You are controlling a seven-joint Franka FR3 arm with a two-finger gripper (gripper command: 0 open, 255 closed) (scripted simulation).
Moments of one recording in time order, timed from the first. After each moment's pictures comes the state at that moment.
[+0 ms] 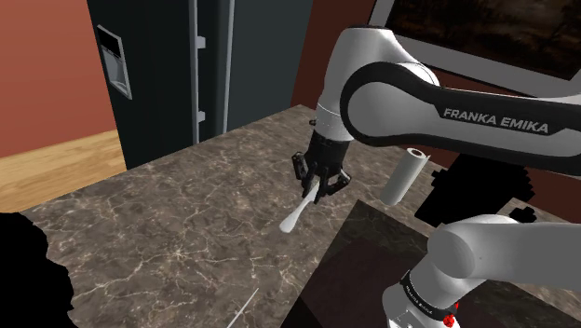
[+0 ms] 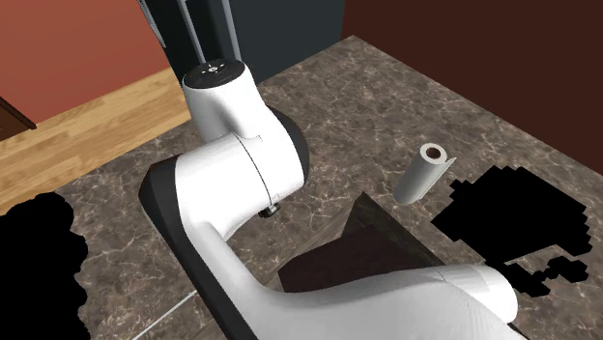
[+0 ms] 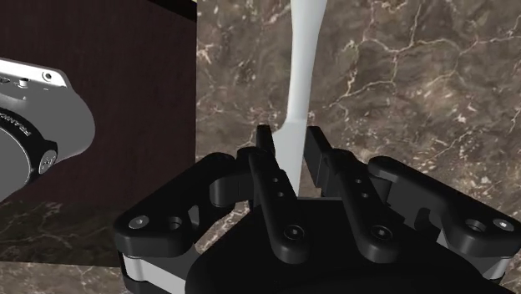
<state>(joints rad) -0.30 -0.78 0.77 -2.41 0.53 1.74 1.39</state>
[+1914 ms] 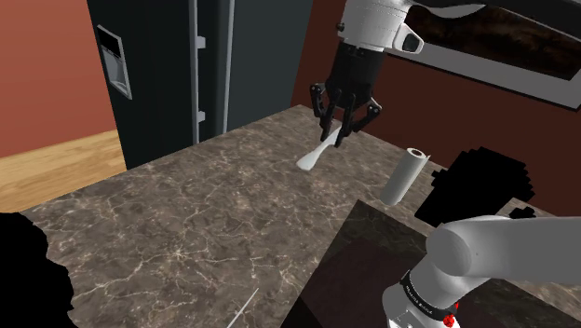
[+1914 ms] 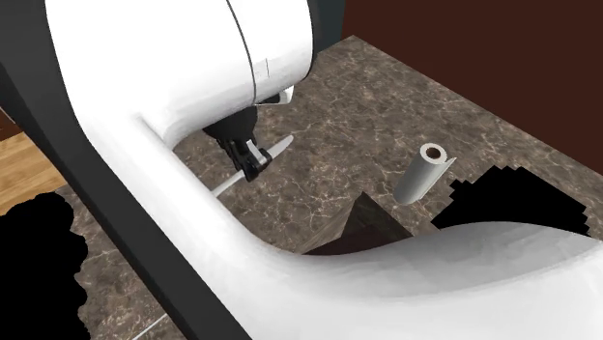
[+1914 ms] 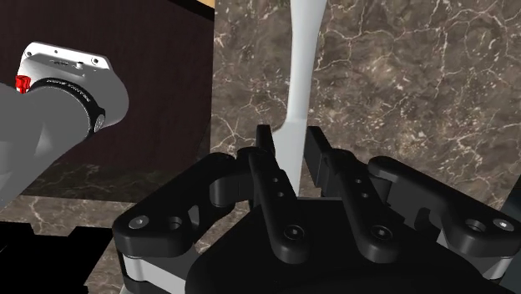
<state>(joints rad) -0.35 -0.70 0.65 -2.00 0.41 1.40 1.44</state>
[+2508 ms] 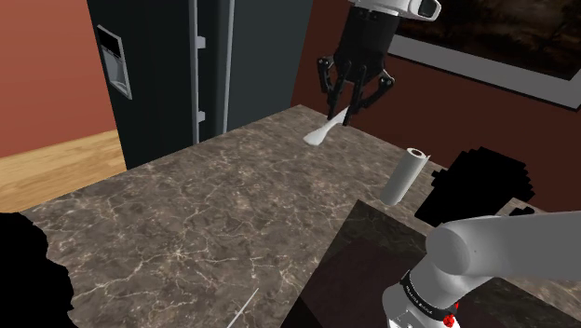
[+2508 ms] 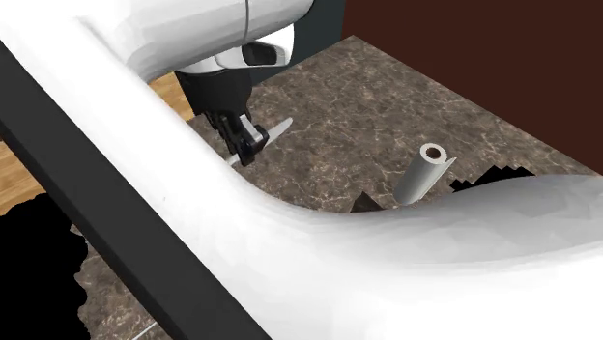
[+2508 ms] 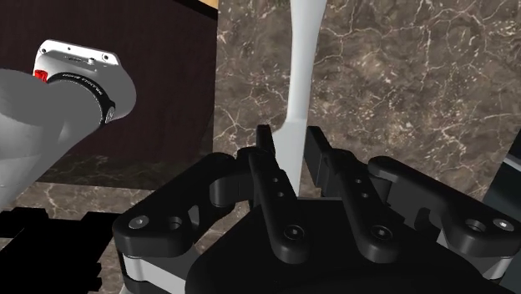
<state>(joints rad) -0.37 -0.64 0.64 -1.84 0.38 1.30 1.47</state>
